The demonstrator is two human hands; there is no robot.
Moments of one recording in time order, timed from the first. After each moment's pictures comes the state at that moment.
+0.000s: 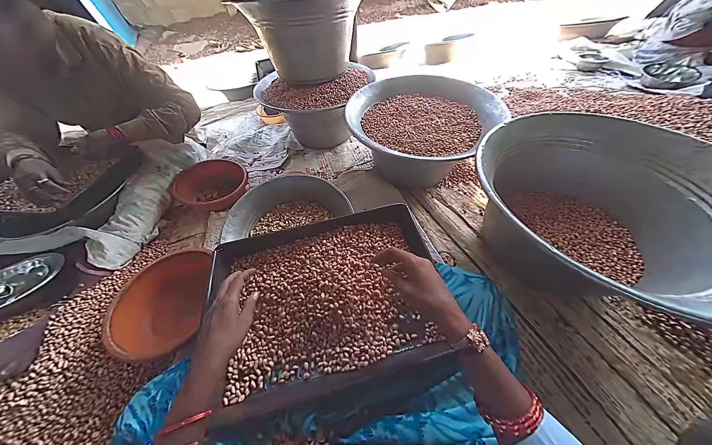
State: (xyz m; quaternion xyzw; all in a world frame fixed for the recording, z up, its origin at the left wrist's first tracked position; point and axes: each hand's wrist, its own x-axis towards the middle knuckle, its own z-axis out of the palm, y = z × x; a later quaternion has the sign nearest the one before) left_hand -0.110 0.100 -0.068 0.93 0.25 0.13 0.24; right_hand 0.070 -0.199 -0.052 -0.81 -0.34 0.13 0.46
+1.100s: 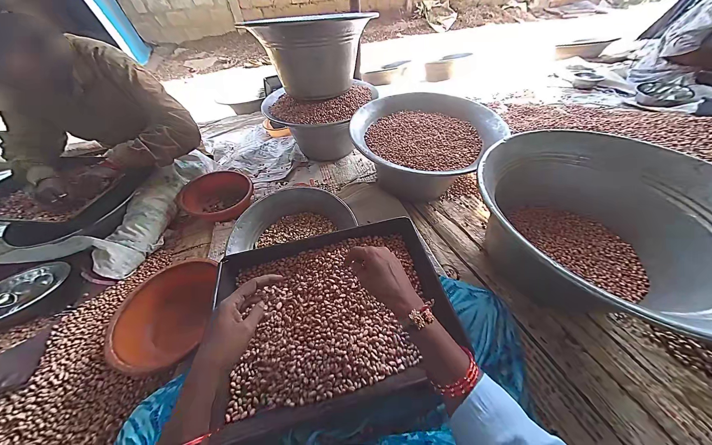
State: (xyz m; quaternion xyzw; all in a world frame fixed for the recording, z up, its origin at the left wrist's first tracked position) left_hand -0.106 0.079 -0.027 0.86 0.18 0.18 0.45; right_hand 0.079 -0.126 -0.023 -0.86 -0.39 0.12 0.32
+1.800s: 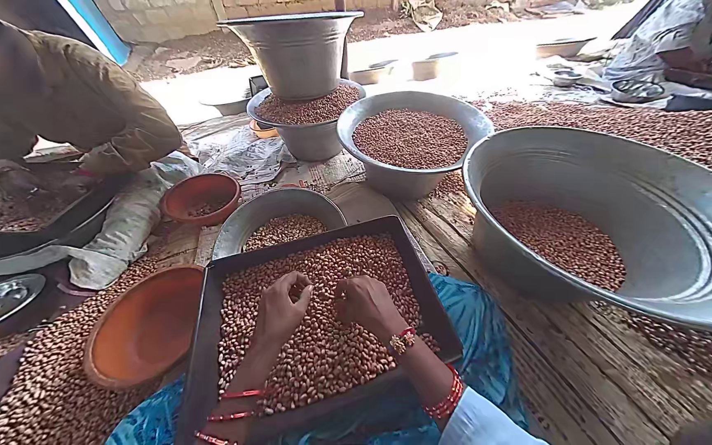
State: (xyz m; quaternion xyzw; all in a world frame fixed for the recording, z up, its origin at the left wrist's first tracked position) left_hand -0.043 0.038 -0.064 0.92 0.19 0.13 0.31; right_hand 0.055 -0.129 -0.066 -0.87 -0.40 0.19 0.23
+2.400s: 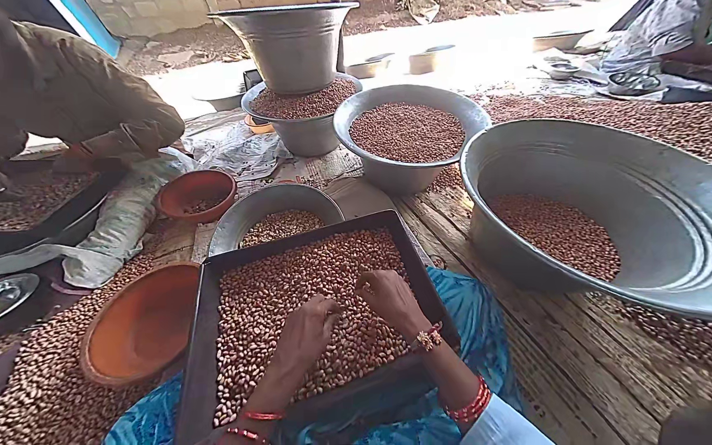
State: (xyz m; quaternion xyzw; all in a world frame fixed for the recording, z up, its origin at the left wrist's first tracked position) left_hand -0.055 -0.007 -0.074 0.98 0.08 -0.04 0.19; right_hand 0.064 -0.164 -0.071 -0.89 -0.31 0.19 0.29
